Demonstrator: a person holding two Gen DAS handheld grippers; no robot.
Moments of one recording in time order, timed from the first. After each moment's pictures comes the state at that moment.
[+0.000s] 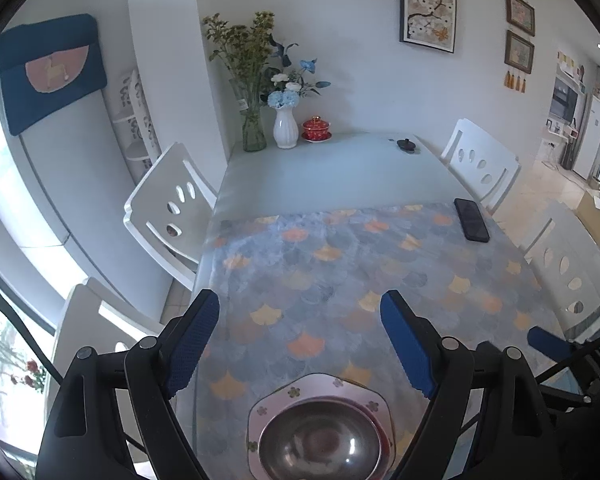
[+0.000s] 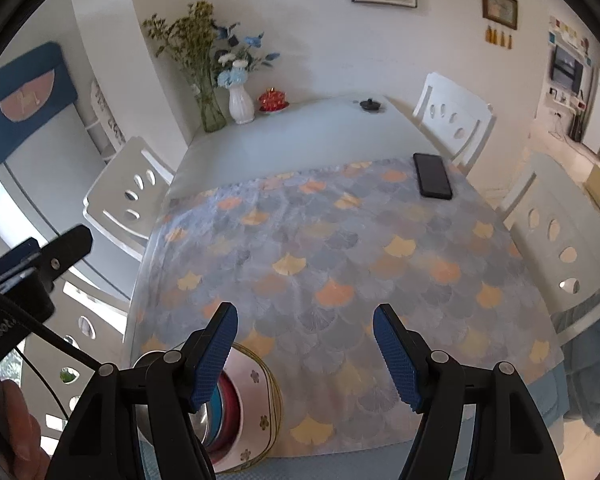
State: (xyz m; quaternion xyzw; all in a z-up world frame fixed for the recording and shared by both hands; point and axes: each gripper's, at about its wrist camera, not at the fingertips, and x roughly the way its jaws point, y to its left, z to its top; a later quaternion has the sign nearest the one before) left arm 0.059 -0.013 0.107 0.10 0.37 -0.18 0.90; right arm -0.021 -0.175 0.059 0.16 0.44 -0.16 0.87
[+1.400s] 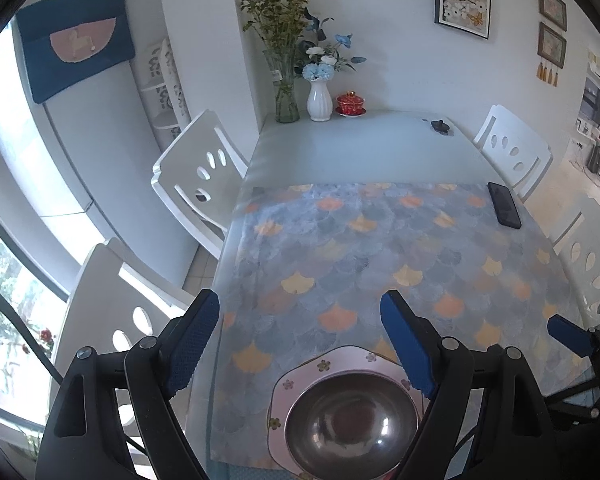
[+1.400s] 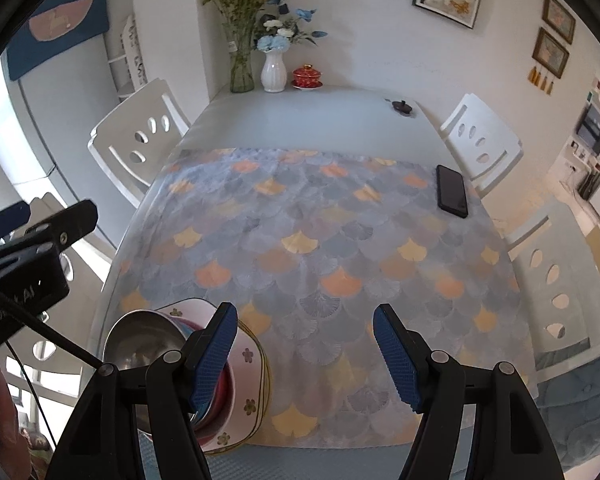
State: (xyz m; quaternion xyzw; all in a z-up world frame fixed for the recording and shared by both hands) left arm 0.061 0.014 0.081 0.11 0.40 -0.13 0.90; right arm -0.001 -0.124 0.044 0.05 0.48 -0.14 0.86
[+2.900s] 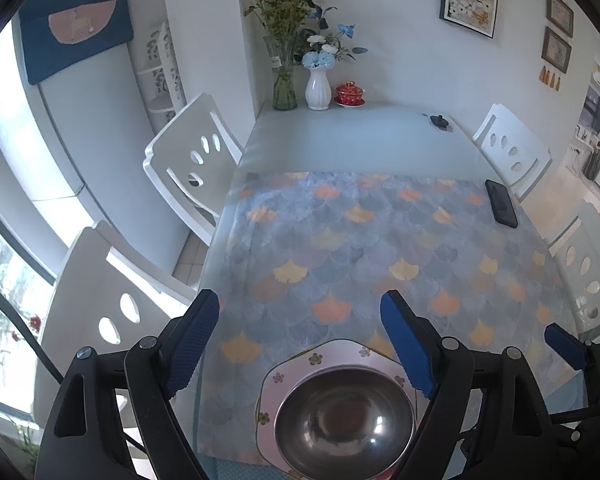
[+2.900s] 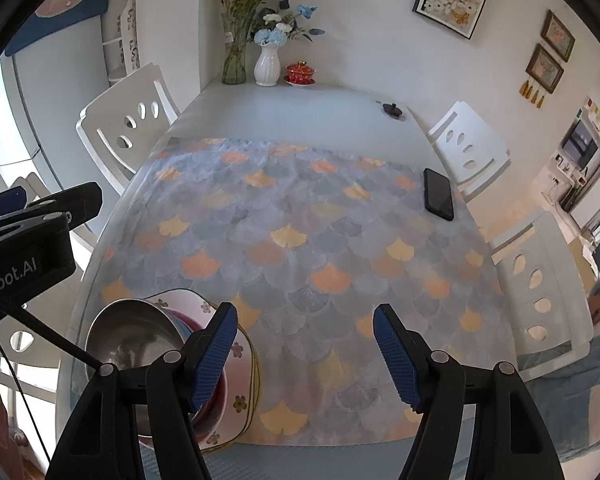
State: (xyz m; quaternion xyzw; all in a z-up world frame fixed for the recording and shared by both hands) left arm 0.069 0.014 0.071 0.09 0.43 -0.14 0.89; right arm 0.004 -0.103 0.036 0.02 0.49 -0.18 0.85
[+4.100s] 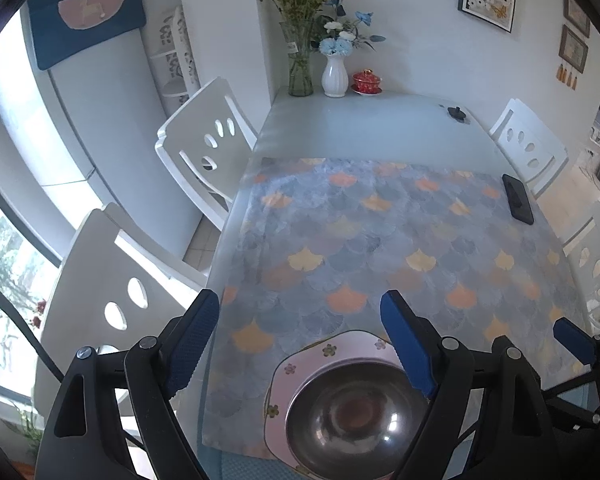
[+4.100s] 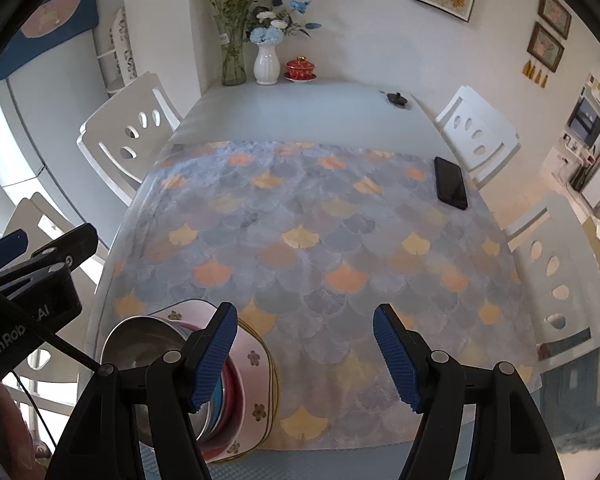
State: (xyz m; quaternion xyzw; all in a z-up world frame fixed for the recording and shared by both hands) left arm 0.074 0.020 0.057 0.09 0.44 -0.10 0.89; right arm 0.011 -0.111 0.030 0.07 0.49 -0.17 0.85
